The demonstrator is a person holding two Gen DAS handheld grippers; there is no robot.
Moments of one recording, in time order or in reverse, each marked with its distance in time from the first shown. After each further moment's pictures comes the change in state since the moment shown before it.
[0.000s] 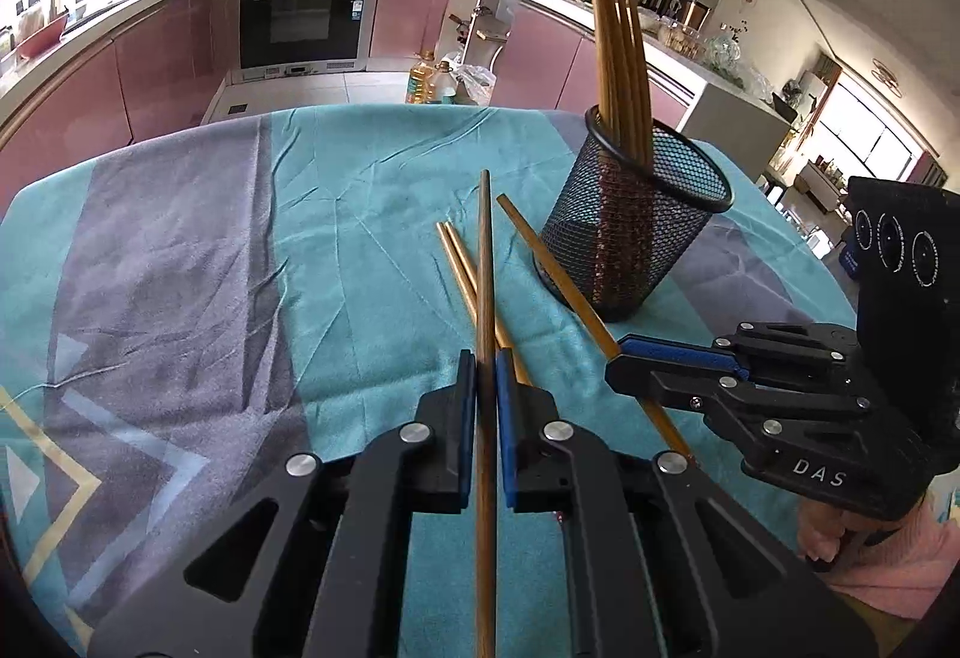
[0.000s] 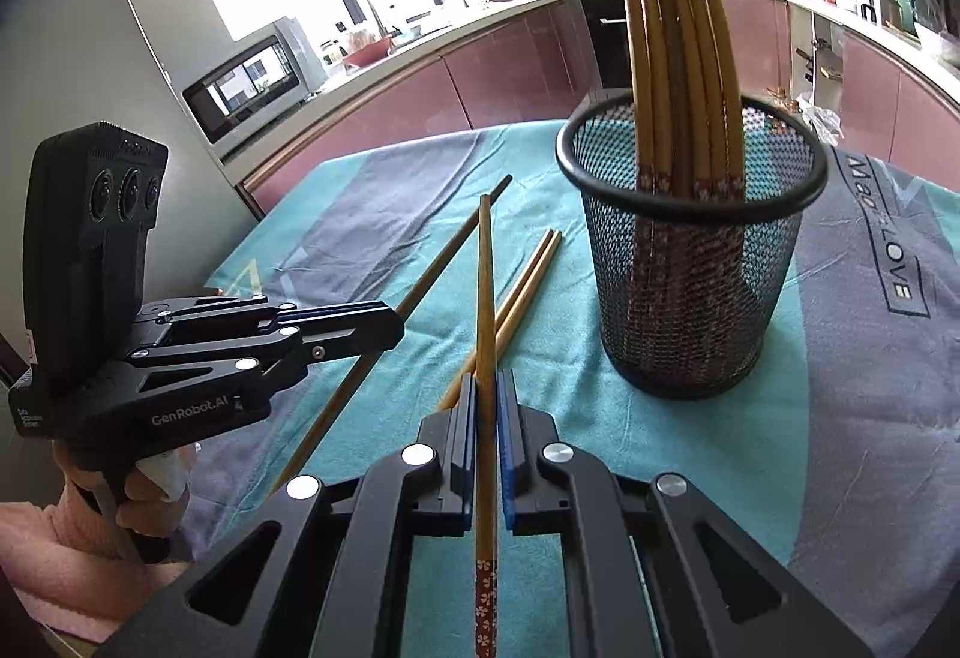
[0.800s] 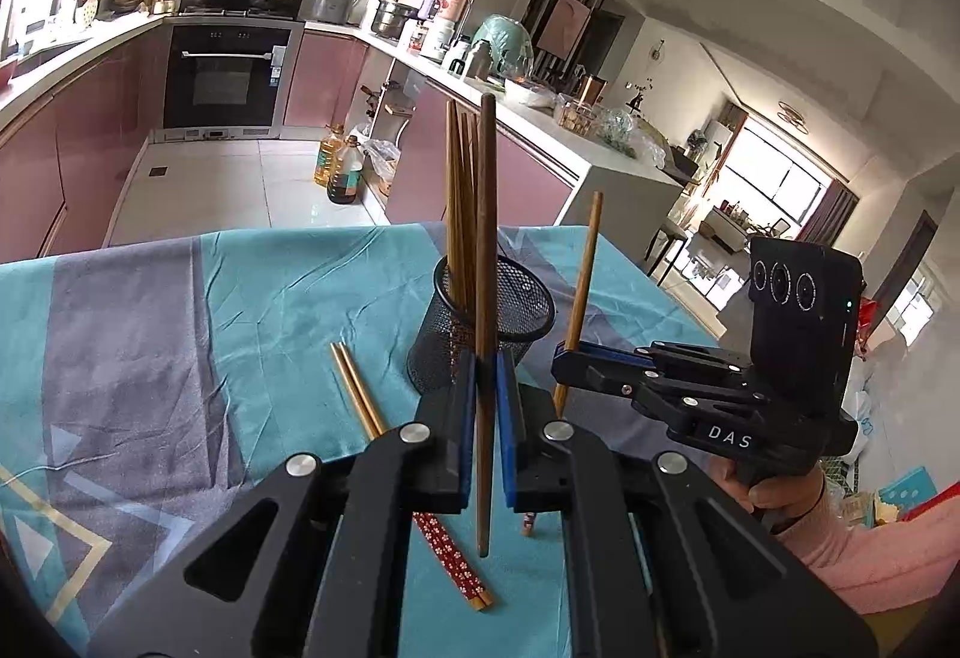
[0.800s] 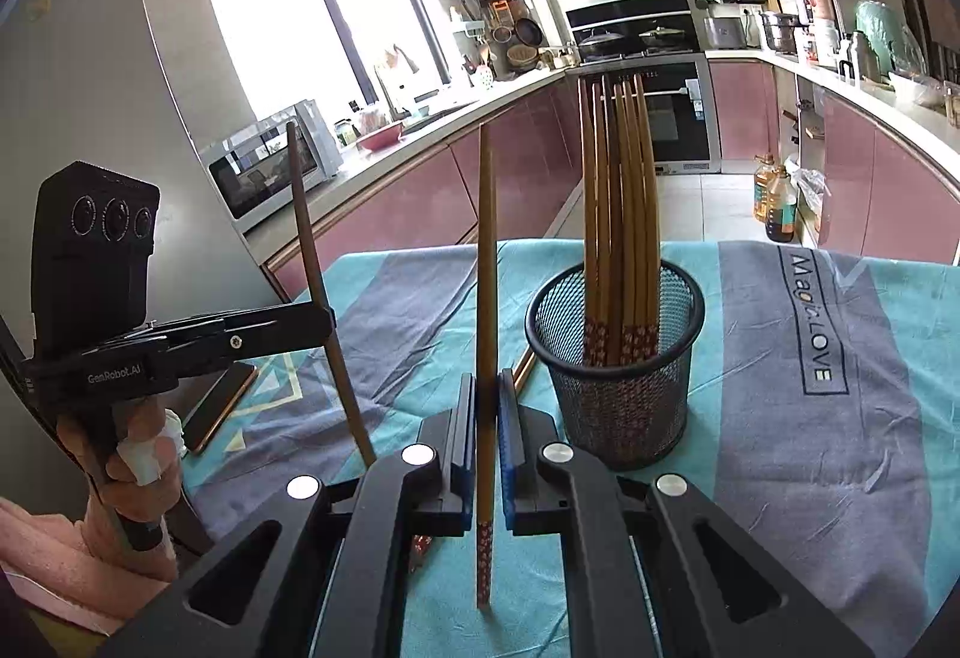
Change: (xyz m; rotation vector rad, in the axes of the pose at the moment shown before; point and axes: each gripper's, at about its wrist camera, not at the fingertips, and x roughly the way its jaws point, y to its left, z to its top) left arm -0.086 -0.032 0.035 0.039 -0.169 -0.235; right arm -0.074 -0.010 0.019 -0.005 -0.191 0.012
